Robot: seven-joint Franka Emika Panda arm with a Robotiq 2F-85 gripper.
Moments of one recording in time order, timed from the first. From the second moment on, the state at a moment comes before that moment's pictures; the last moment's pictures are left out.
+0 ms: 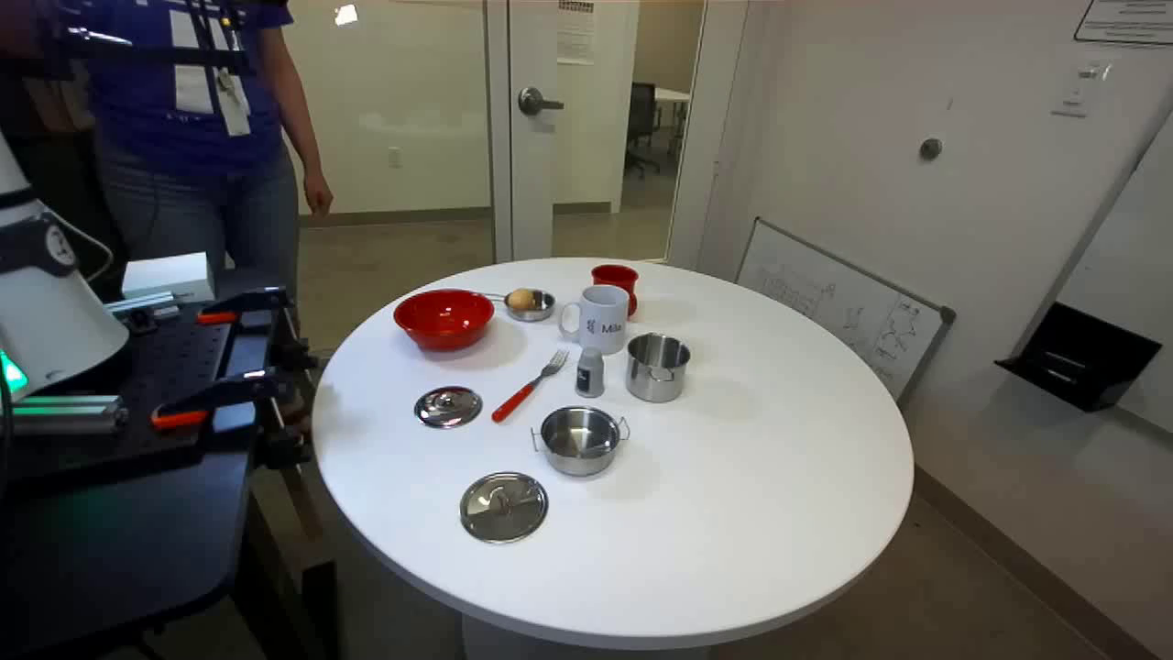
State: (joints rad) arm -0.17 -0.82 -0.10 -2.64 -0.24 2.00 -0.10
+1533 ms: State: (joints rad) arm -0.17 -0.82 -0.10 -2.64 -0.24 2.00 -0.10
